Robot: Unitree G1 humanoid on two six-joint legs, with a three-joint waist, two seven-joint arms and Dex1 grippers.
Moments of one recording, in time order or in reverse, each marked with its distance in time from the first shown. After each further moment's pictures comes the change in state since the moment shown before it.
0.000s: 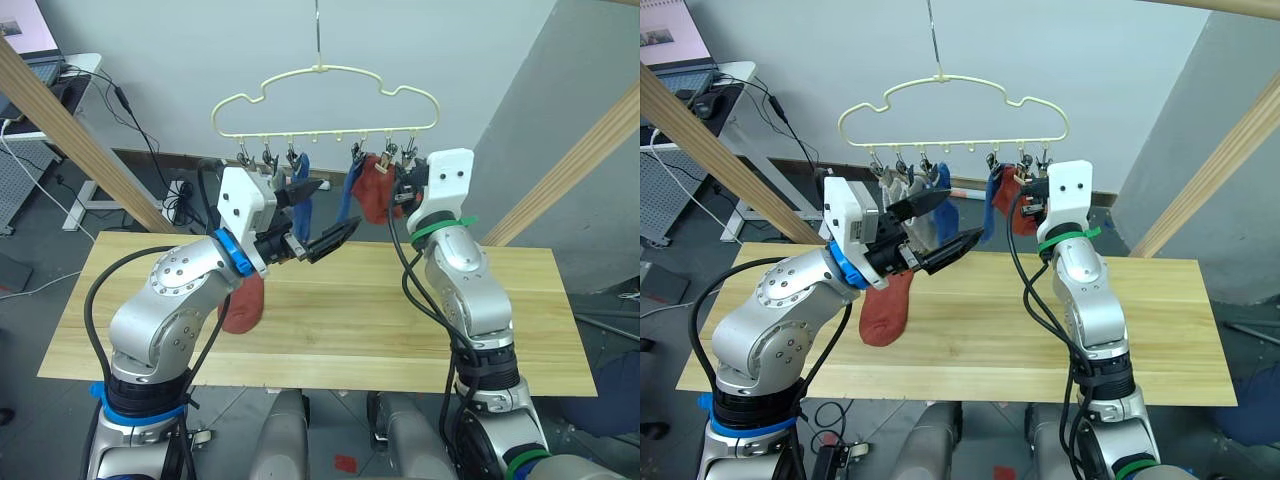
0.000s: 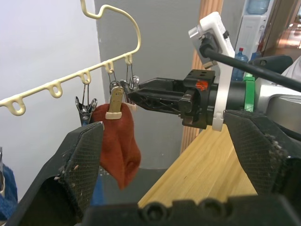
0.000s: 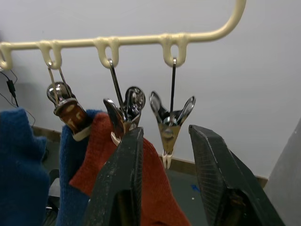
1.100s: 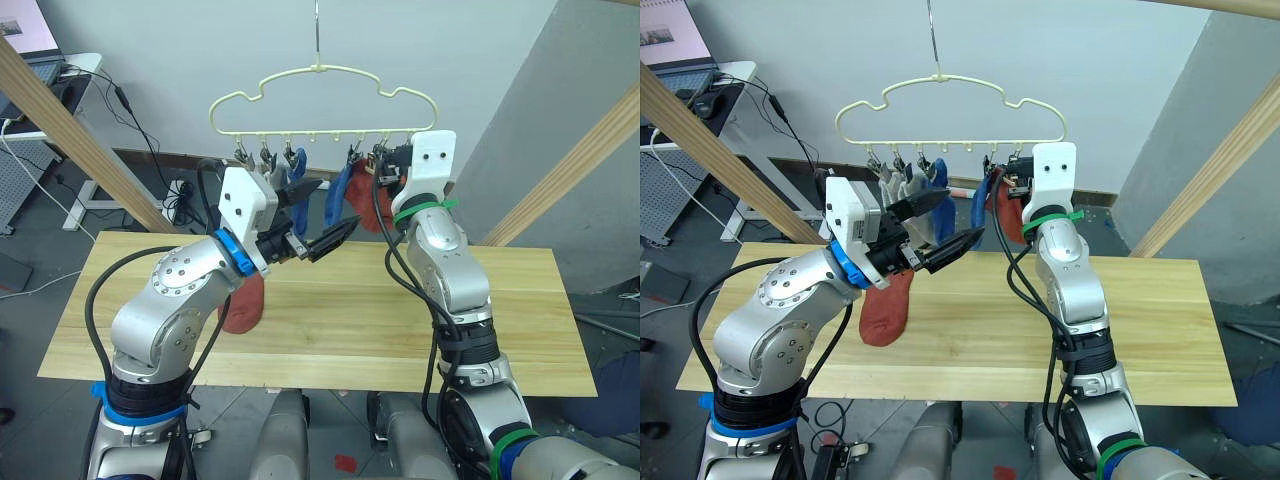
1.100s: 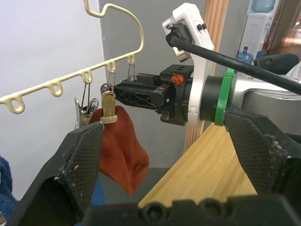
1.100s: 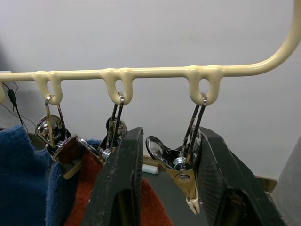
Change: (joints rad) left arm 0.000 0.000 -0.002 0.000 0.005 0.000 0.022; right arm -0.124 0.071 -0.019 0.147 -0.016 -0.047 -0.026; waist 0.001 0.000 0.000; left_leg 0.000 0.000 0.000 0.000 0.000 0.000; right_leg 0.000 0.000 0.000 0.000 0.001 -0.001
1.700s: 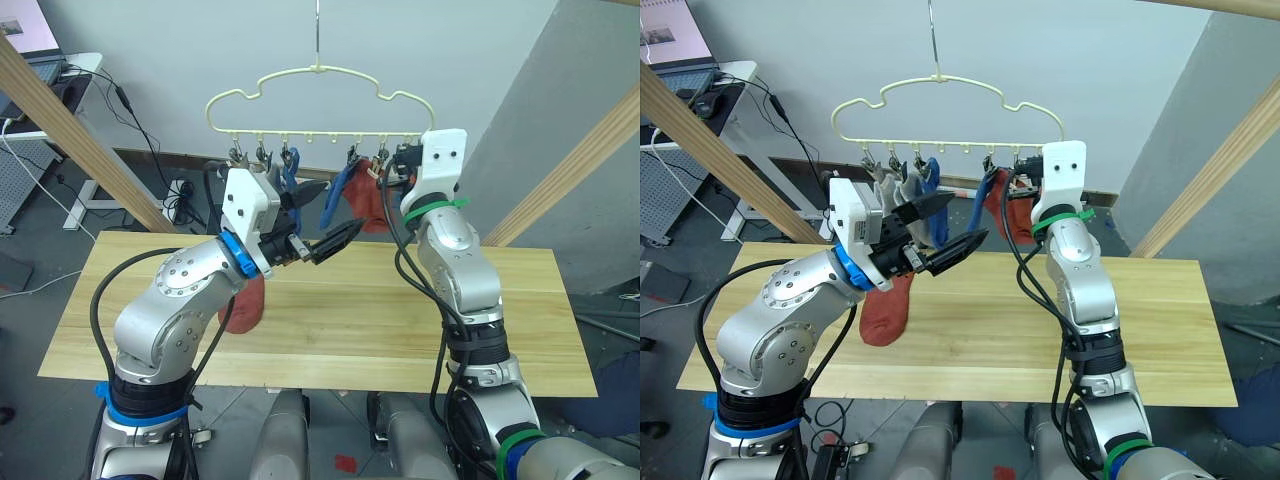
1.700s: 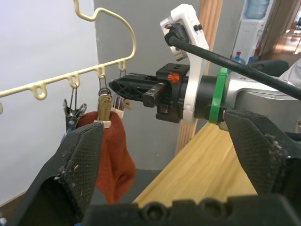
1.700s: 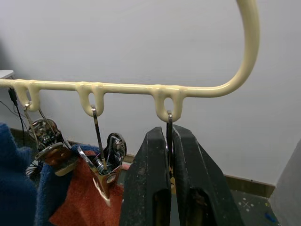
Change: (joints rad) left arm 0.001 -0.015 -0.002 -0.004 -0.031 0.018 -0.001; right arm 0.017 -0.064 -0.031 -0.037 0.027 0.009 0.046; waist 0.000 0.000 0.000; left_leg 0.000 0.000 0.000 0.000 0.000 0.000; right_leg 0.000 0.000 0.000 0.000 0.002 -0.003
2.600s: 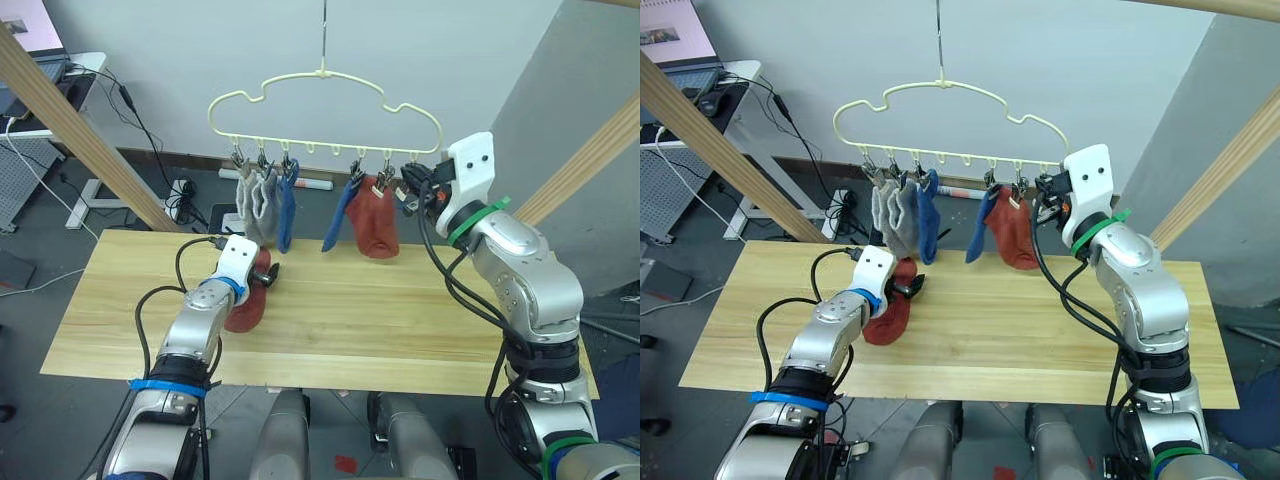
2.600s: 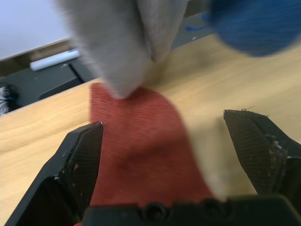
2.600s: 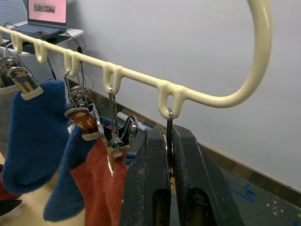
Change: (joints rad) left arm -0.038 -0.041 -0.063 0.967 0.534 -0.351 0.265; right arm 0.075 -0.265 -0.007 -0.276 0.203 0.315 0.289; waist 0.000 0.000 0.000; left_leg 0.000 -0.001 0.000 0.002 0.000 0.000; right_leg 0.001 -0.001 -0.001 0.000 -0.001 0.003
